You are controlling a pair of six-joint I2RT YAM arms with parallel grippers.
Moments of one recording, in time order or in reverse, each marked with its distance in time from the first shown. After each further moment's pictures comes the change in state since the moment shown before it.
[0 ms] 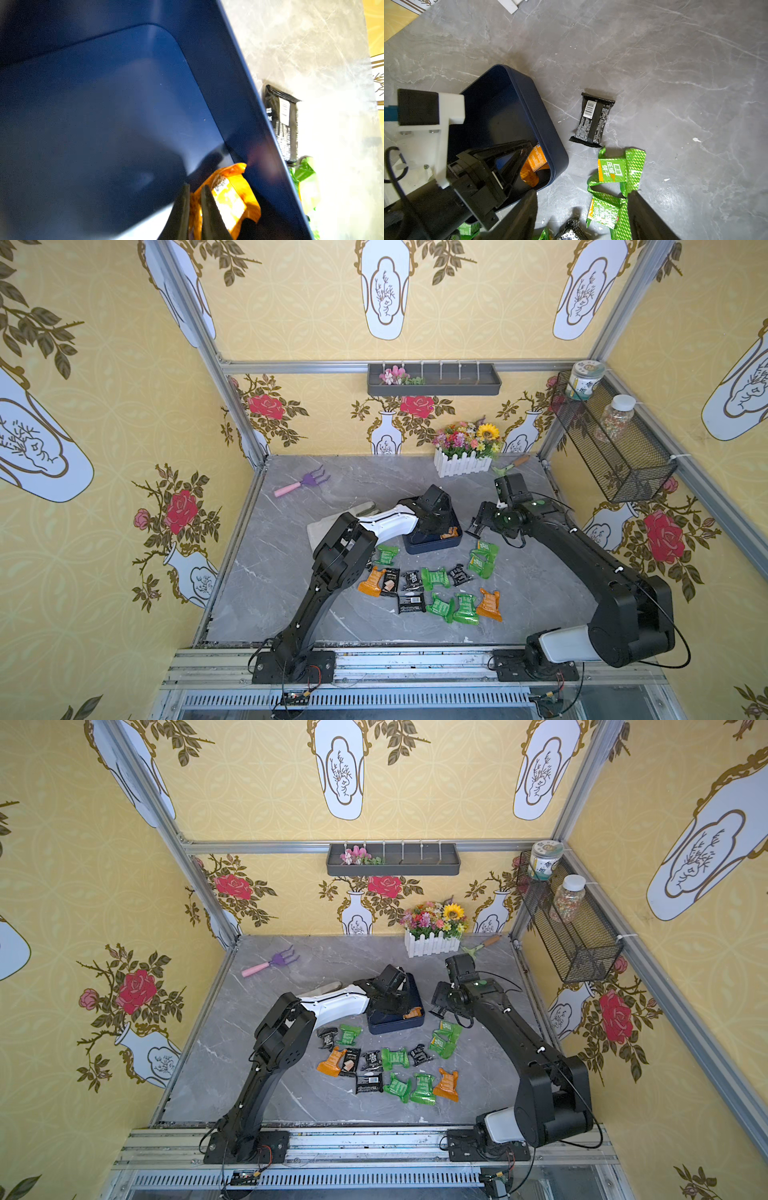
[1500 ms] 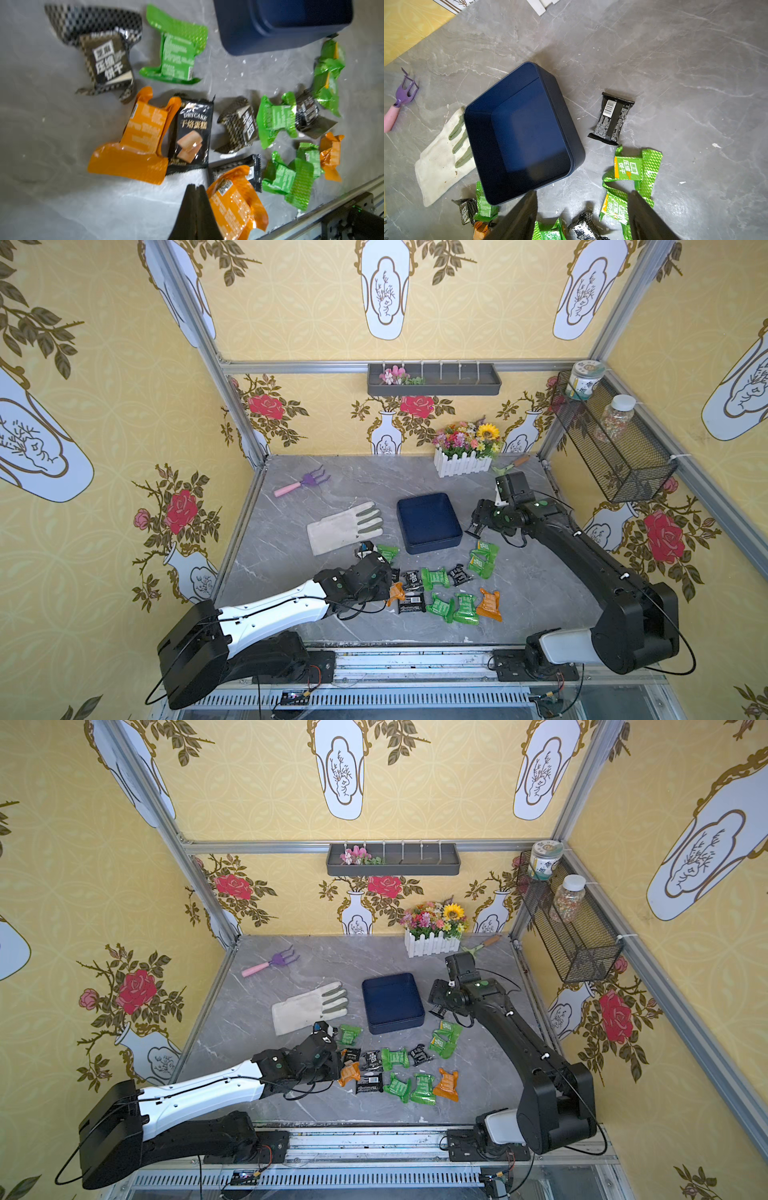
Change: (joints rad) left arm -0.178 -1.140 -1.158 -0.047 -0.236 -0.371; right arm 0.018 -0.039 0.009 0.009 -0.063 -0.018
